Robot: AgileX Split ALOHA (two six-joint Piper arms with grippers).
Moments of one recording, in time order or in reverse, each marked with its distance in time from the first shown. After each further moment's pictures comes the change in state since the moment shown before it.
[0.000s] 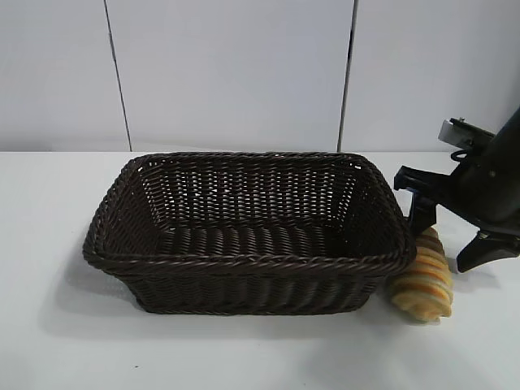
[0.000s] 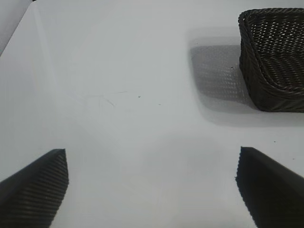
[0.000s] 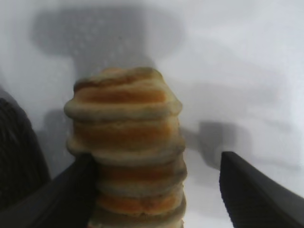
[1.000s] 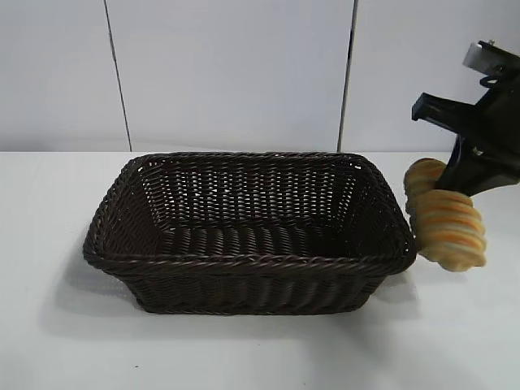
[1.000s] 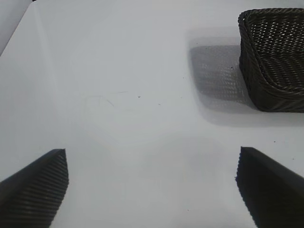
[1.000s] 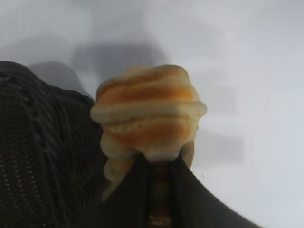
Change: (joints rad) left arm 0.000 0.000 0.000 0.000 0.000 -0.001; right arm 0.000 -0.288 -0.135 -0.184 0.294 0.094
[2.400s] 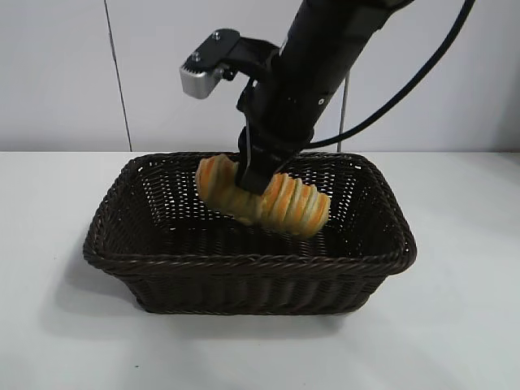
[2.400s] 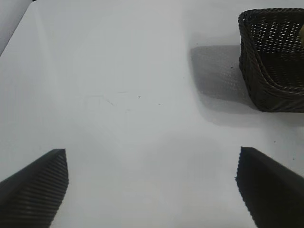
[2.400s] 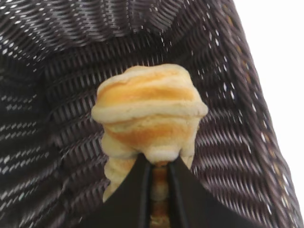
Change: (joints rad) left arm 0.000 0.000 0.000 0.000 0.000 0.000; right arm 0.518 0.394 -0.305 -0.081 -0.131 -0.965
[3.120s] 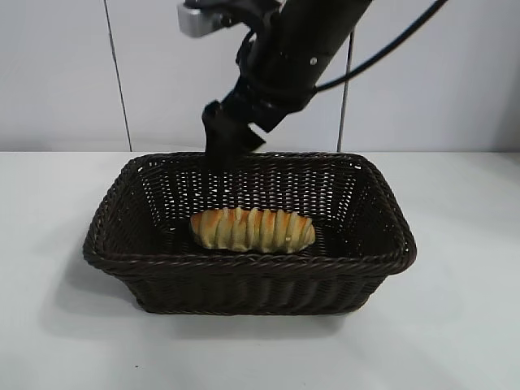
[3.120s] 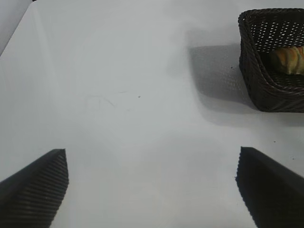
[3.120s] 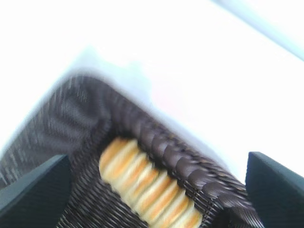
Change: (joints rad) left arm 0.000 0.000 0.000 0.000 0.000 0.000; right arm -0.024 -0.117 -0.377 -0.167 0.283 0.851
